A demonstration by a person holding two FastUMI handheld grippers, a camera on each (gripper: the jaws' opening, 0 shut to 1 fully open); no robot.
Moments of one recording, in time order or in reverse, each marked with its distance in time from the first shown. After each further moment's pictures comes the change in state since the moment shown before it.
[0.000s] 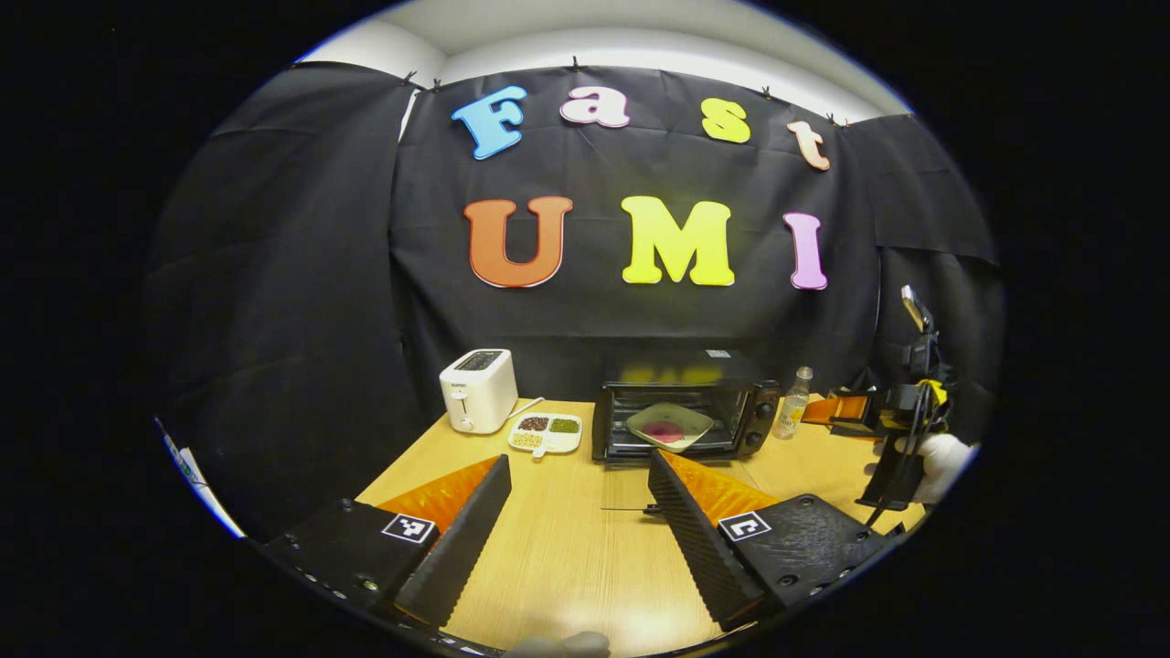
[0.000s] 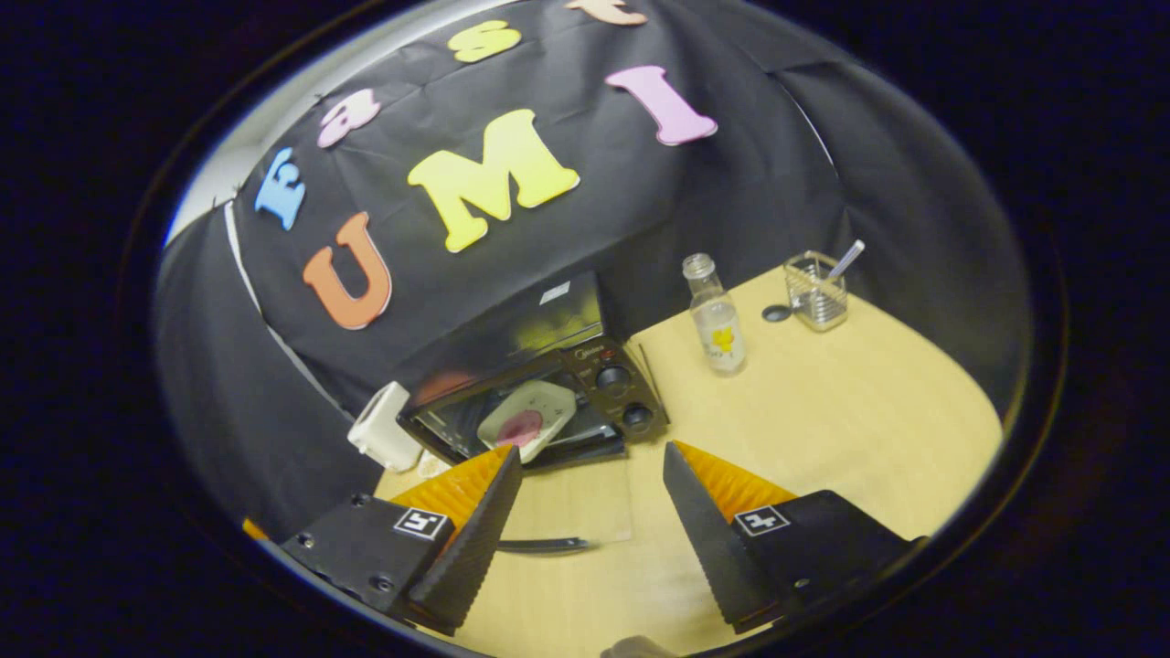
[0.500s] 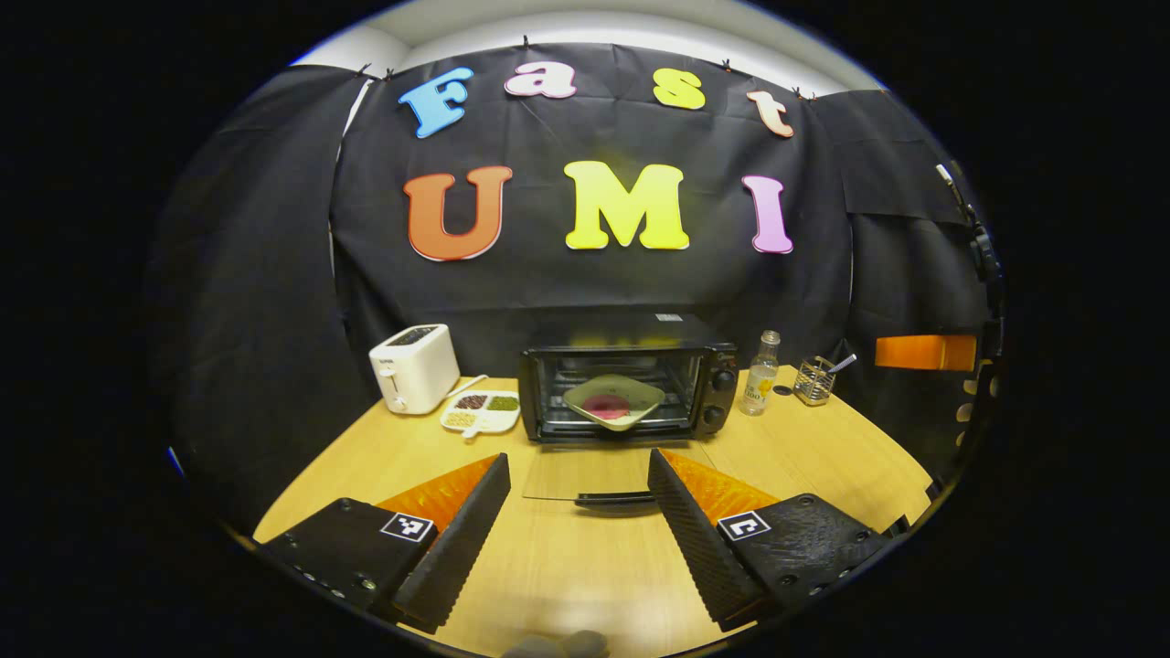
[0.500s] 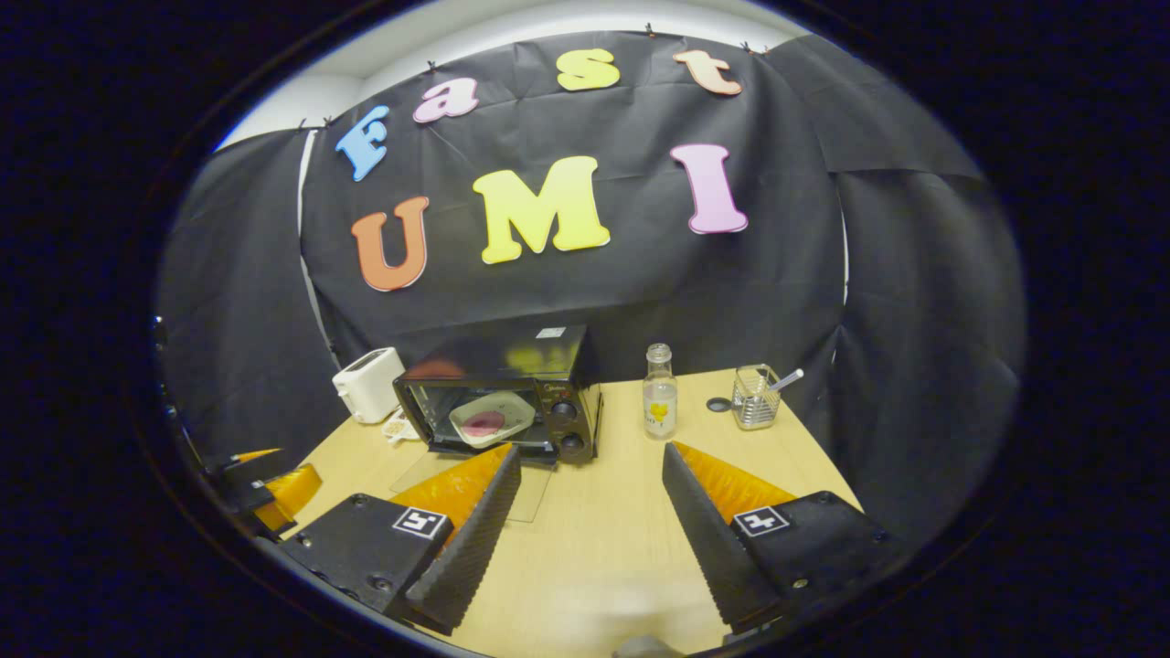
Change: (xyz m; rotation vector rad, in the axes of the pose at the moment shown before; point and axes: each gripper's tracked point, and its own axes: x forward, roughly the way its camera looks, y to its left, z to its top) left arm 0.054 -0.098 -0.054 0.028 0.077 -0.089; right arm -0.102 -0.052 0.043 -0.307 -0.106 -0.011
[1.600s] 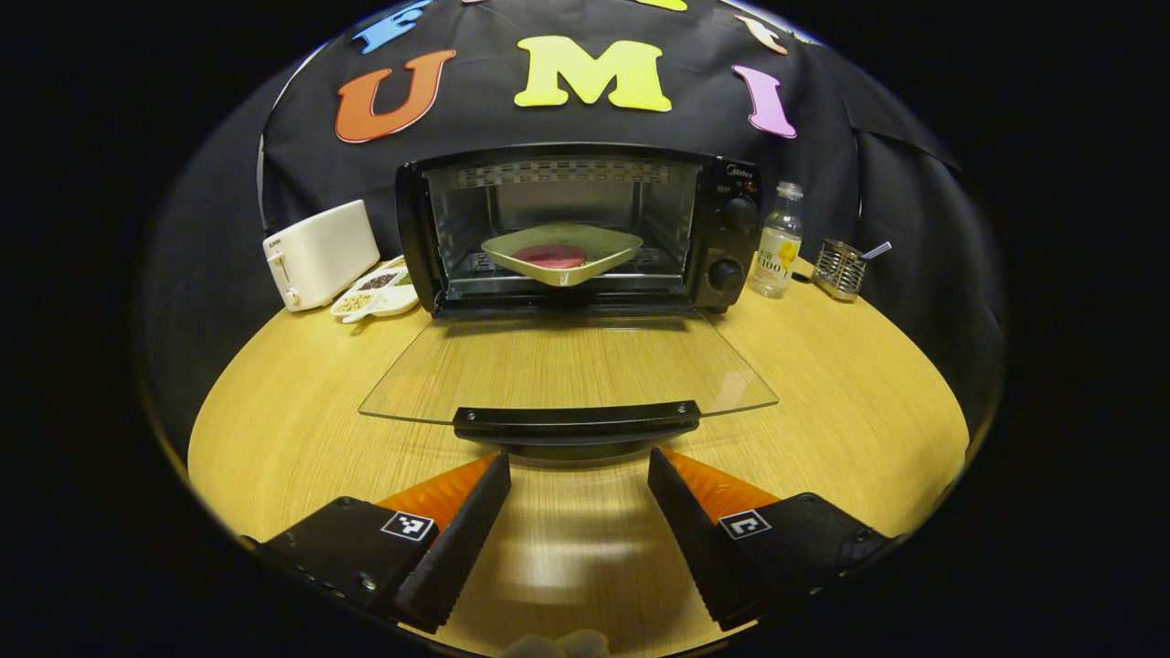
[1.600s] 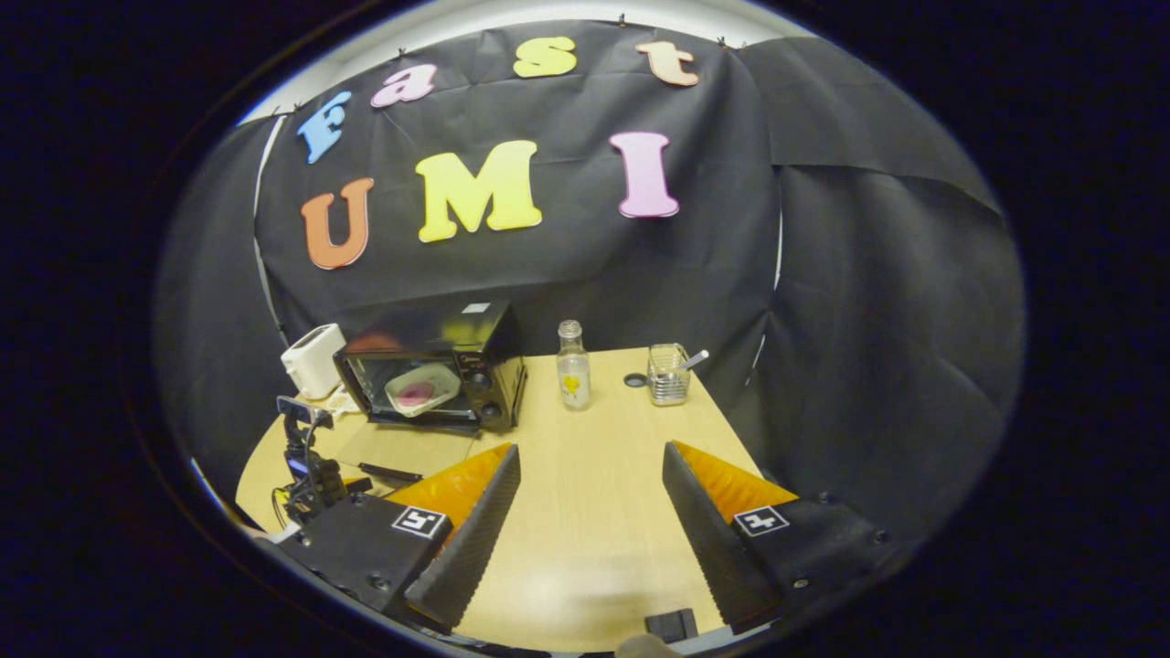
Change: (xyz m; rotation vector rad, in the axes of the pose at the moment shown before) left arm 0.133 -0.040 -0.159 0.017 0.317 -0.073; right arm -0.042 -0.075 -0.010 0.015 0.092 -0.206
